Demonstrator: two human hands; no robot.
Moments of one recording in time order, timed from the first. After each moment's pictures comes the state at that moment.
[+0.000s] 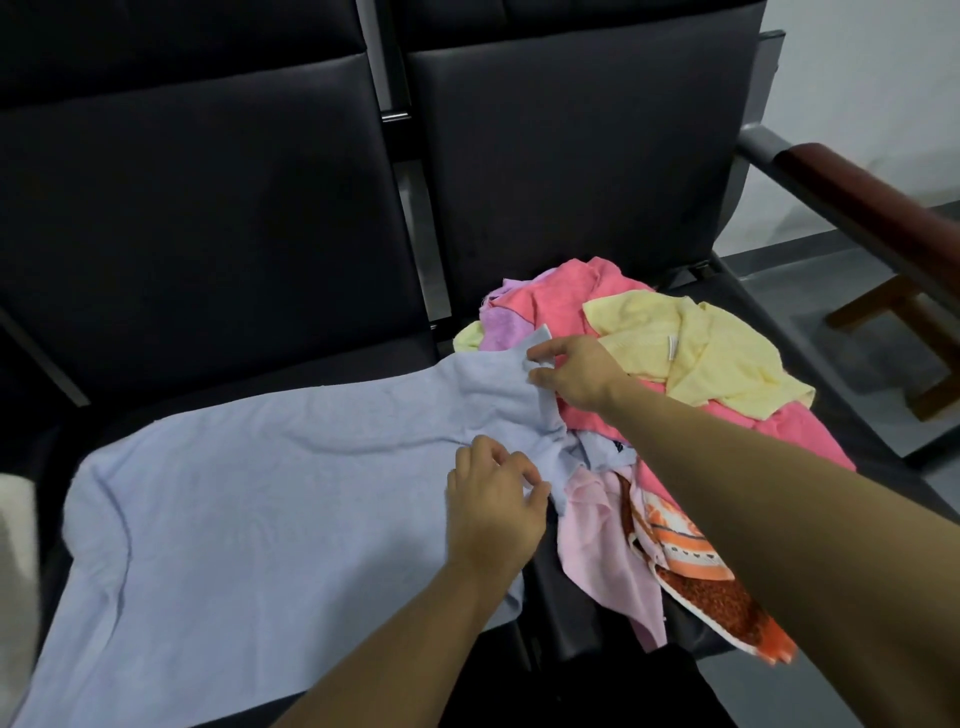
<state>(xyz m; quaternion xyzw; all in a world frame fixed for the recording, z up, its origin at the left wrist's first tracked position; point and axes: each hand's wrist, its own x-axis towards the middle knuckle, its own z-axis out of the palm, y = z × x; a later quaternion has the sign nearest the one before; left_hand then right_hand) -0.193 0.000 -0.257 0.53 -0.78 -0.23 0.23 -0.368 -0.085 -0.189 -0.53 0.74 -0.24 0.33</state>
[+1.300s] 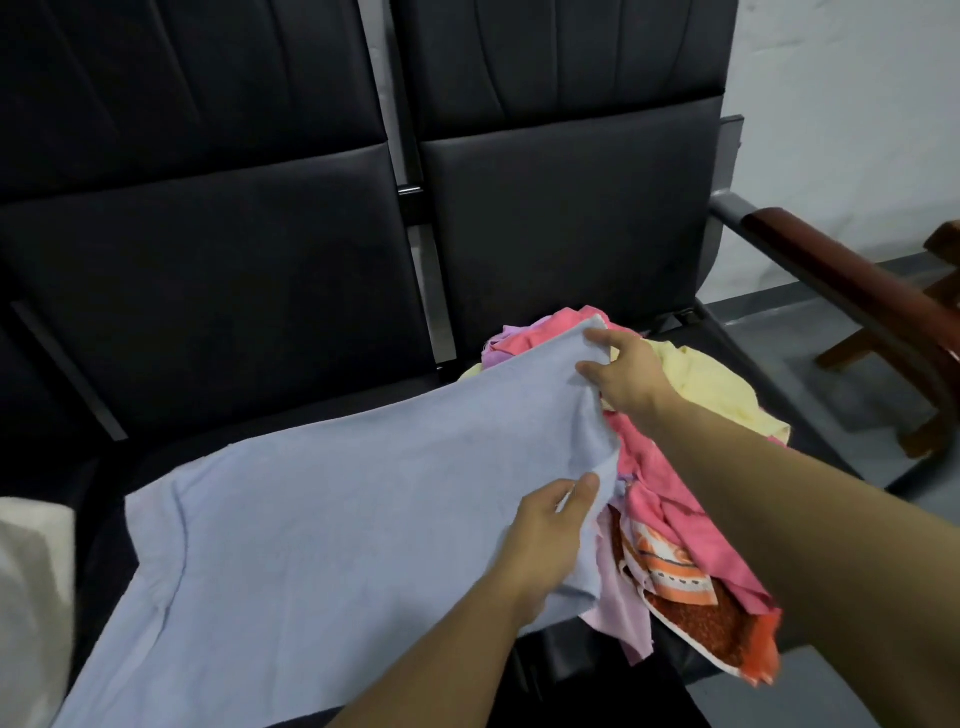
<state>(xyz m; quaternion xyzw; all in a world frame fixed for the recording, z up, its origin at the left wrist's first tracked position) -0.223 0.027 -0.185 0.49 -0.53 -0.66 0.20 -0.403 -0.065 -0.137 -0.42 0.77 -0.39 0.29</state>
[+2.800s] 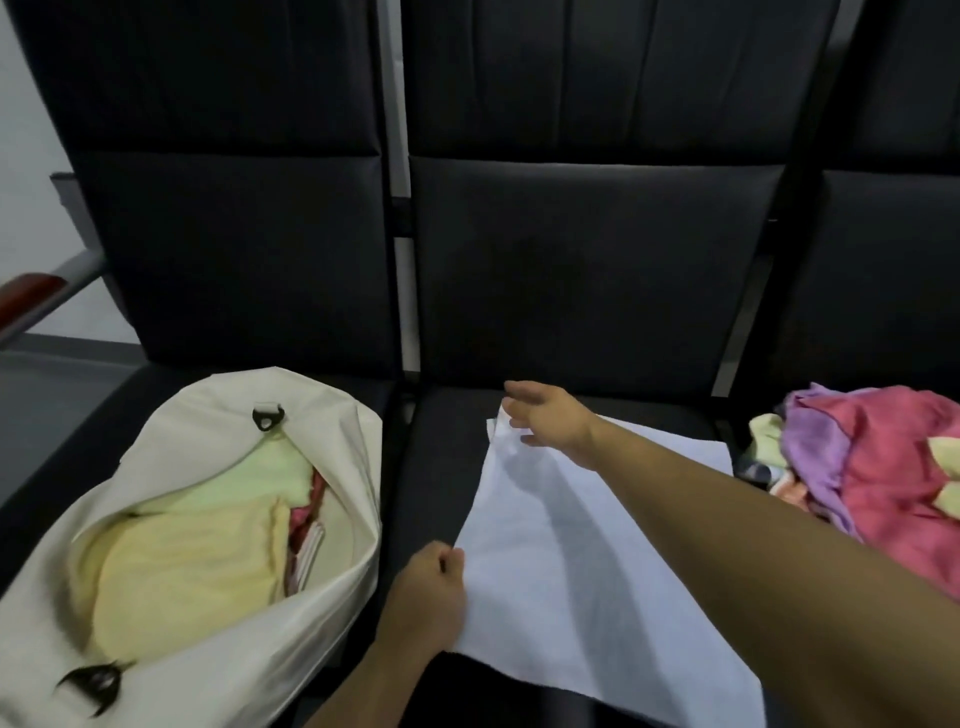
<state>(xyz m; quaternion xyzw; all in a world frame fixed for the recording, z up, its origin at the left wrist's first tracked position) 0.175 0.014 -0.239 0.77 -0.46 -0.38 0.22 0.009 -0.161 -0.167 -0.58 0.57 -0.19 0.55</state>
